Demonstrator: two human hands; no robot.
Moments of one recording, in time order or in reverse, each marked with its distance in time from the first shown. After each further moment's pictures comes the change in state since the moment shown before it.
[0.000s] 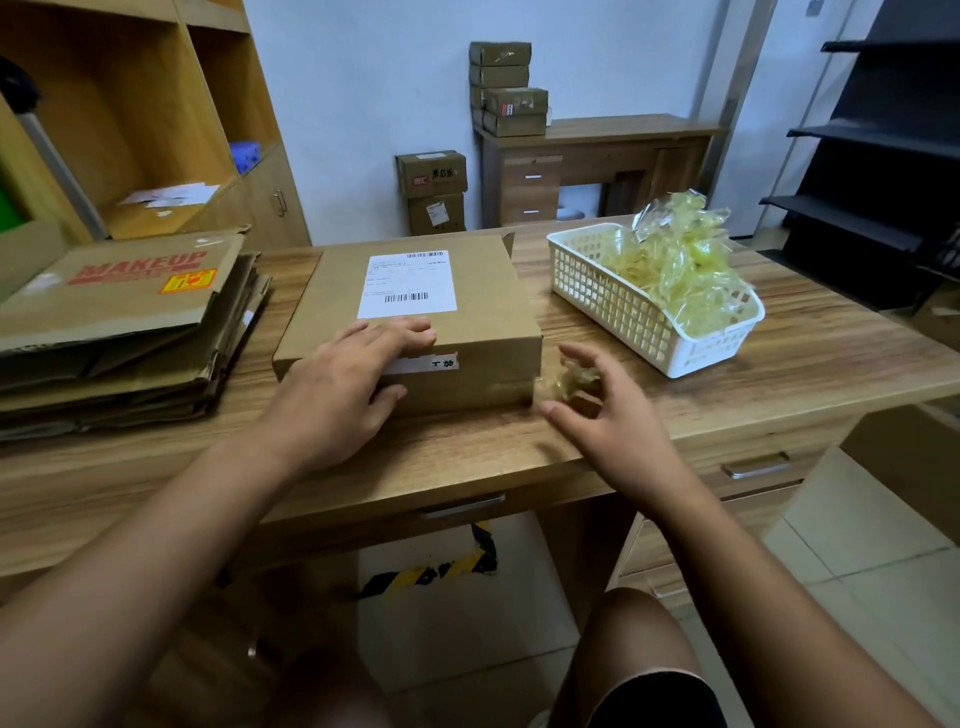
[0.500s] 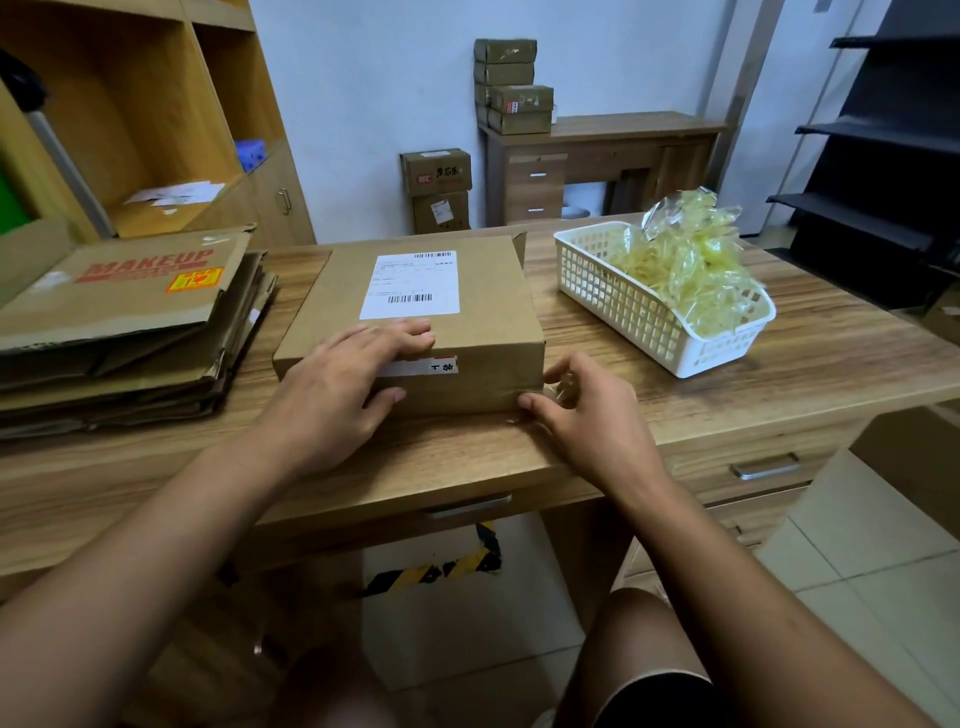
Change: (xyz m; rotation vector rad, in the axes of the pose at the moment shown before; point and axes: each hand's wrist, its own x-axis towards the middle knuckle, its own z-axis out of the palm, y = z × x) left_hand -0.007 -0.004 -0.004 -0.053 -0.002 0.018; right_hand 0.011 -0.013 0.024 -0.374 0.144 0.030
